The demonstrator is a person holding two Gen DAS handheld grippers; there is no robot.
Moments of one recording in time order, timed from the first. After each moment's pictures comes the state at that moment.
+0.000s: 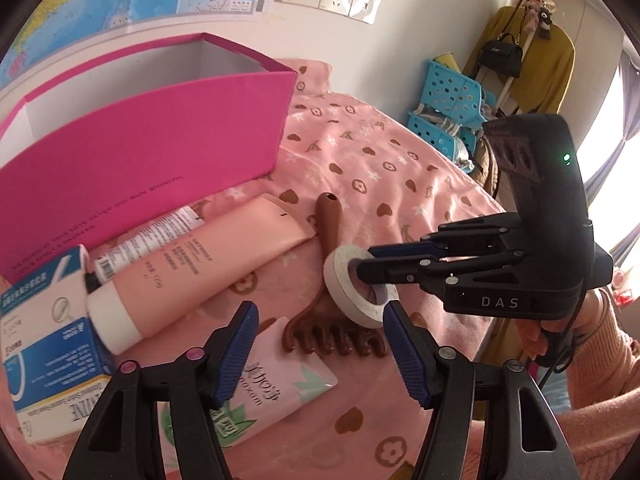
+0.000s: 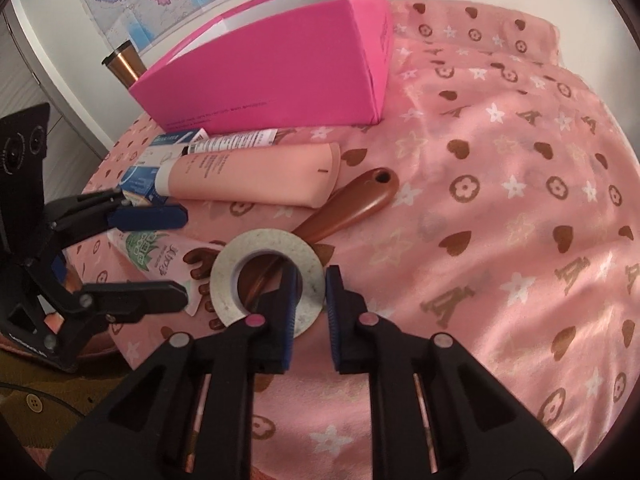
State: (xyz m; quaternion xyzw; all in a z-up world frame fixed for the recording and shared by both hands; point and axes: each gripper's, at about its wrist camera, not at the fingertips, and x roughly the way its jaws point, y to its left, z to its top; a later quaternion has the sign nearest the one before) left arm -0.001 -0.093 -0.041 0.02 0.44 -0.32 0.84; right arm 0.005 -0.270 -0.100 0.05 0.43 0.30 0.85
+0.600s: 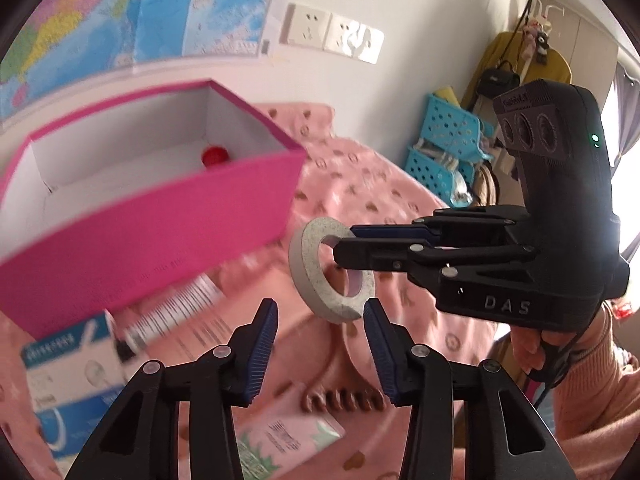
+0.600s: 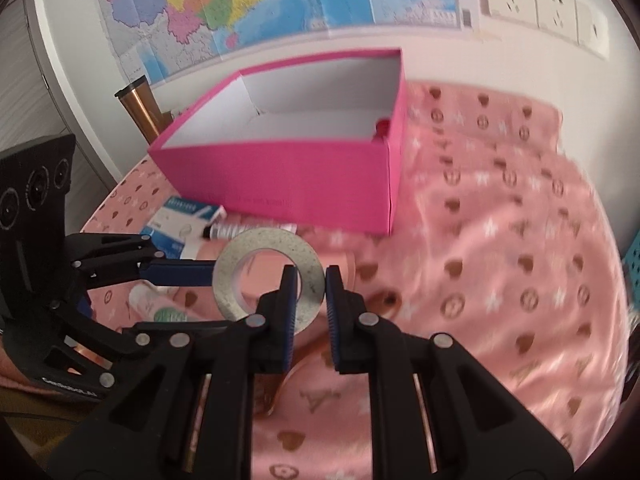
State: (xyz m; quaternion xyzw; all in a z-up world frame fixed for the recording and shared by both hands) left arm 0.023 -0.086 0.004 0.01 0.40 -0.31 0.86; right arm 0.026 -0.248 -0.027 0.01 0.35 0.29 0.89
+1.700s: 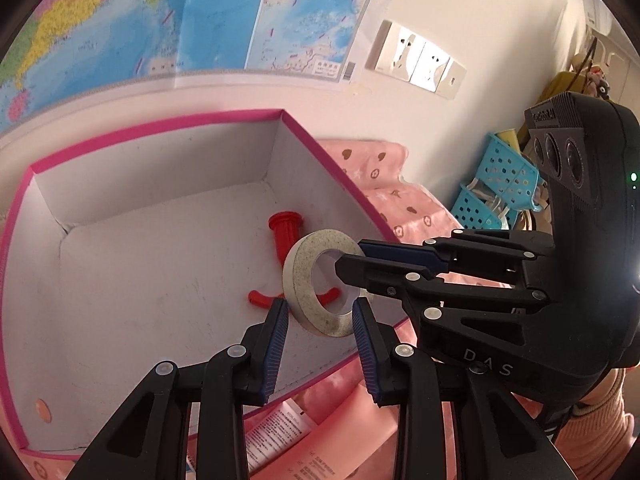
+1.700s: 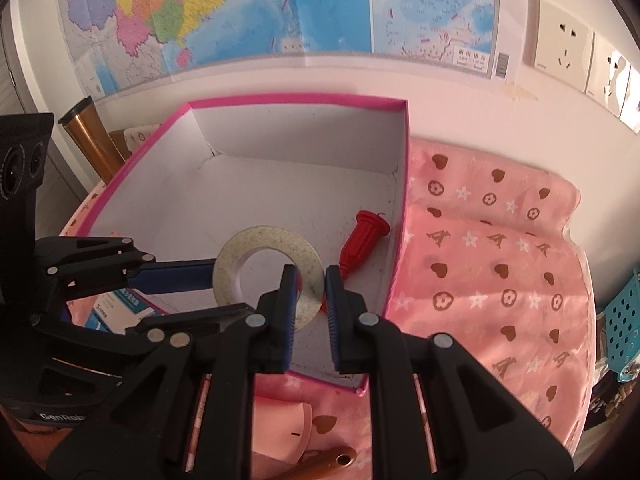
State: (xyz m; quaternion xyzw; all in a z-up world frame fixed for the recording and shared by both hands) left arm 0.148 -0.070 0.020 -0.03 0.43 -0.25 0.87; right arm 0.149 -0.208 0.004 -0.02 0.39 0.25 0.89
